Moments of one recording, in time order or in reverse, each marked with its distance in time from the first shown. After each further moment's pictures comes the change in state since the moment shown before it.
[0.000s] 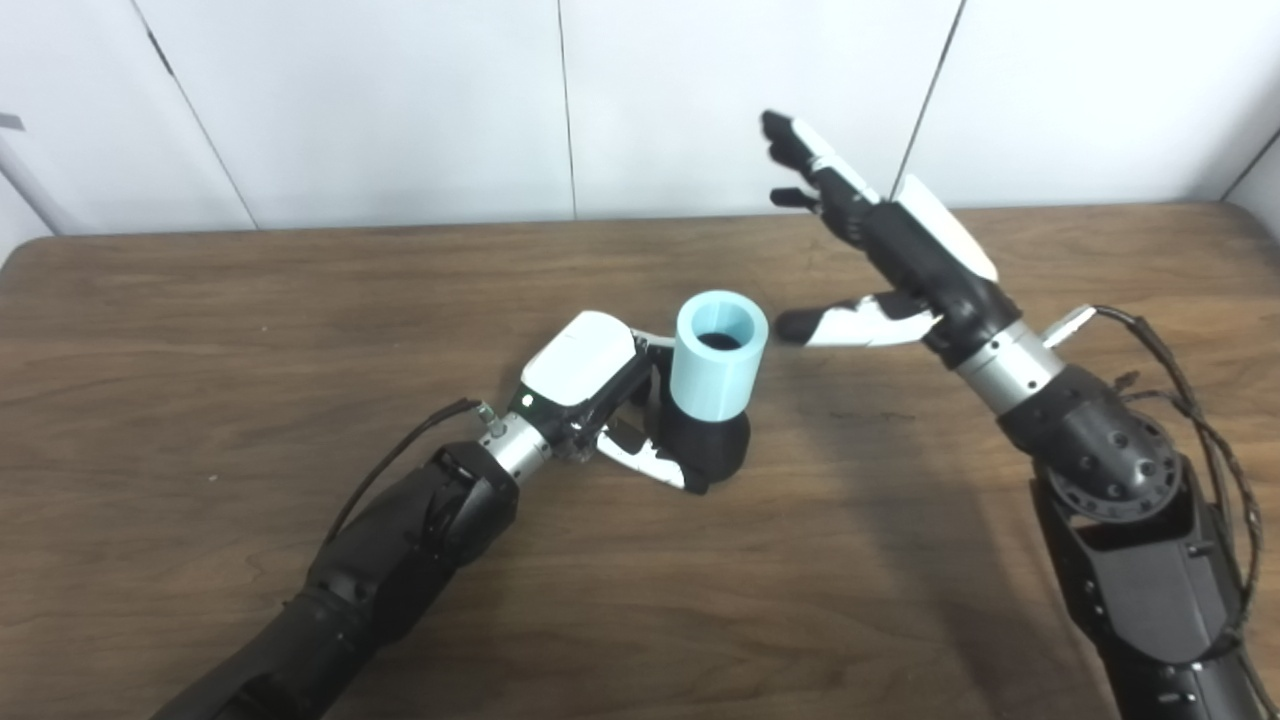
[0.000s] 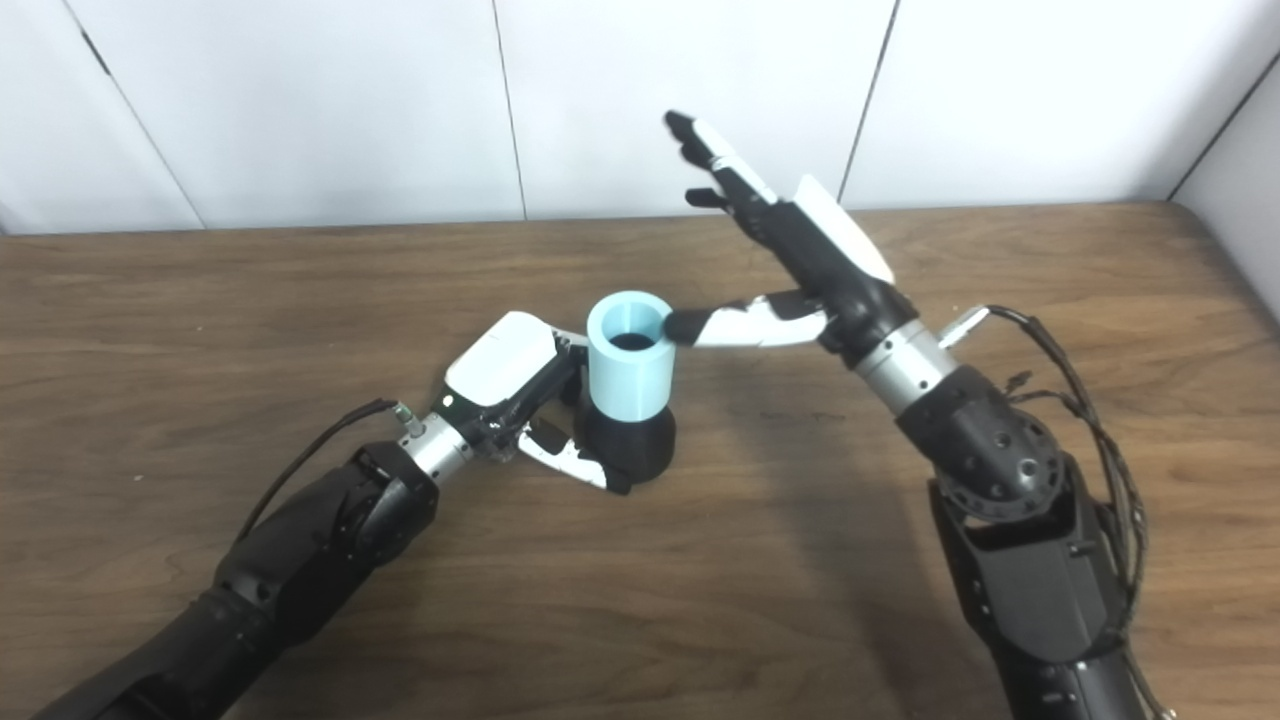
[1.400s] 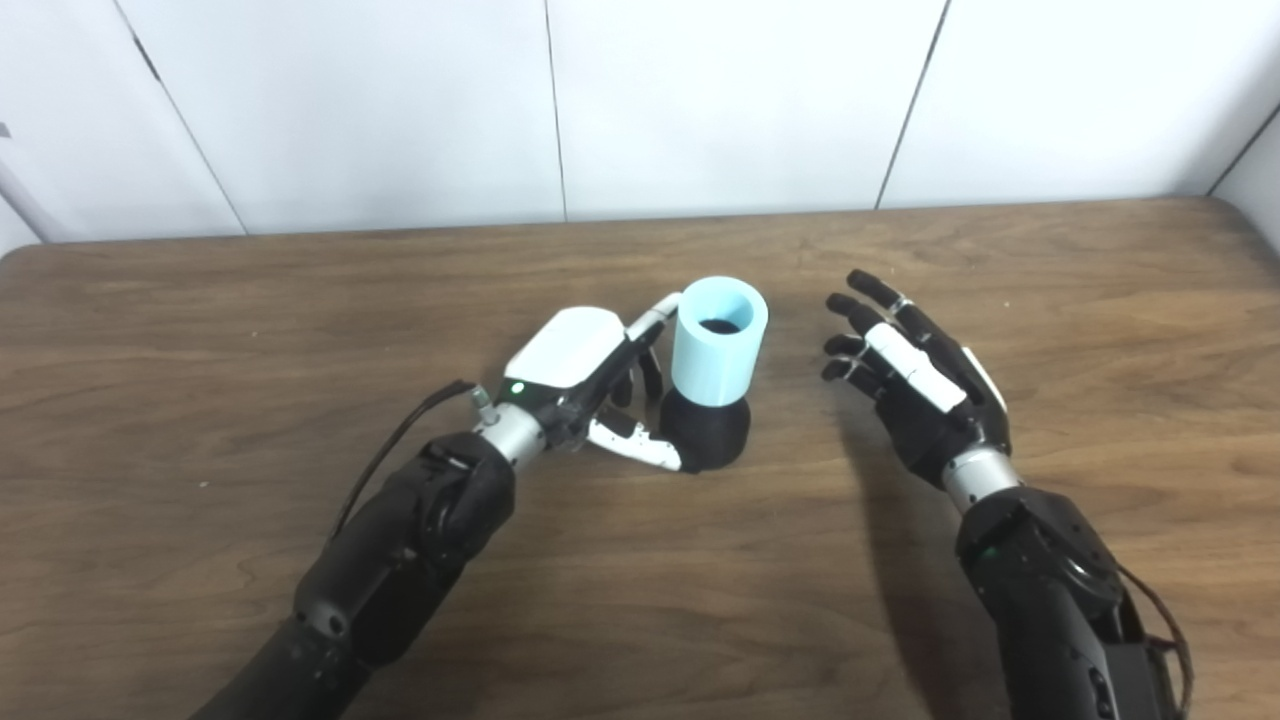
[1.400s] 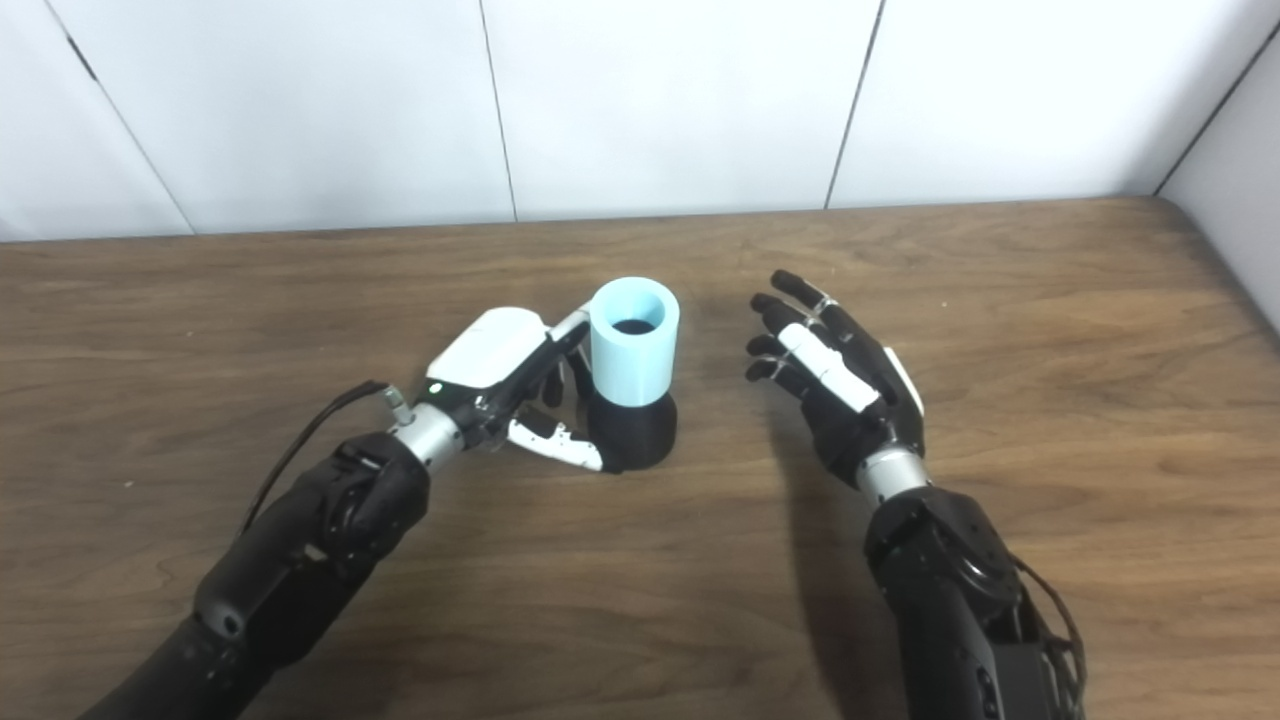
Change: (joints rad) left arm 0.109 0.026 0.161 -0.354 -0.028 0.391 -0.381; right arm 0.158 0.223 -0.094 0.089 0.676 0.395 -0.496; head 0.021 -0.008
